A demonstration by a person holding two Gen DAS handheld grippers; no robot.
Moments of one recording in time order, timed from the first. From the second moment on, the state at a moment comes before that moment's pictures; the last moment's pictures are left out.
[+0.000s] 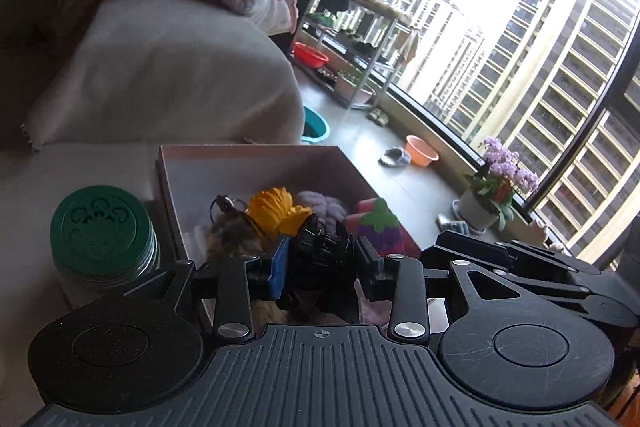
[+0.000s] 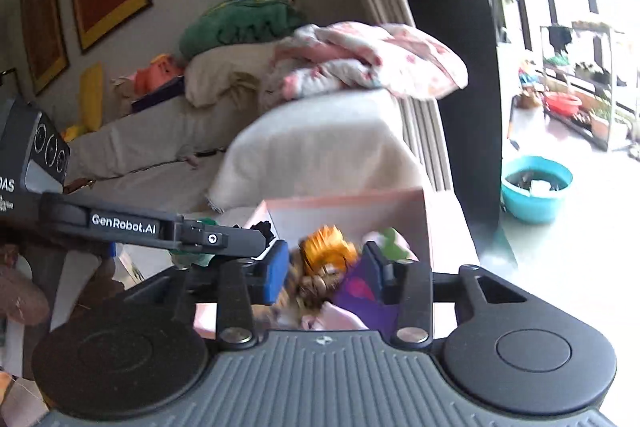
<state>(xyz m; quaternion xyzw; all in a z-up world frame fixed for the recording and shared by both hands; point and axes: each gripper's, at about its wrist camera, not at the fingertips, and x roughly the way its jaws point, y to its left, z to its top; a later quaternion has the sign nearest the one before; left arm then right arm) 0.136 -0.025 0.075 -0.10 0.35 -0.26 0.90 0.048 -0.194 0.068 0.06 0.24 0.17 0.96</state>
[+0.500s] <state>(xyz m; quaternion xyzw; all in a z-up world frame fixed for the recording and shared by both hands) 0.061 -0.043 0.068 0.15 0.20 -0.27 0.93 0.008 -0.185 0.053 0.02 0.26 0.12 0.96</state>
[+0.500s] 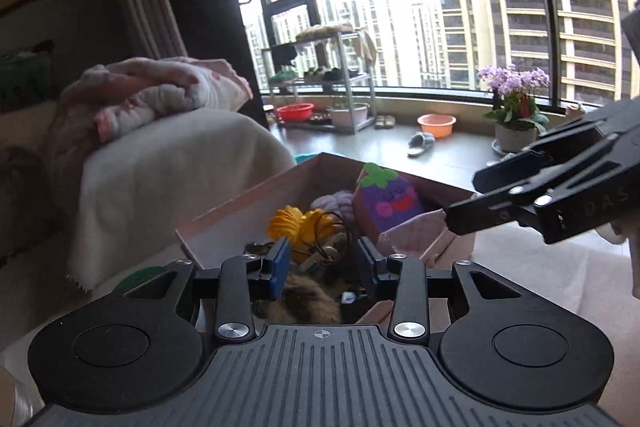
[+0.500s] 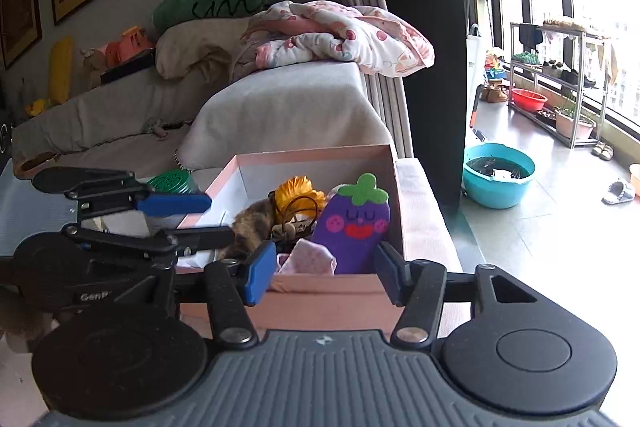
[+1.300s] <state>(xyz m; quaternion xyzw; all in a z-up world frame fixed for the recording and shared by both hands) -0.009 0.012 0.001 0.01 0.32 -0.07 0.94 -0.005 -0.117 -0.020 -0.04 0.36 0.06 0.93</state>
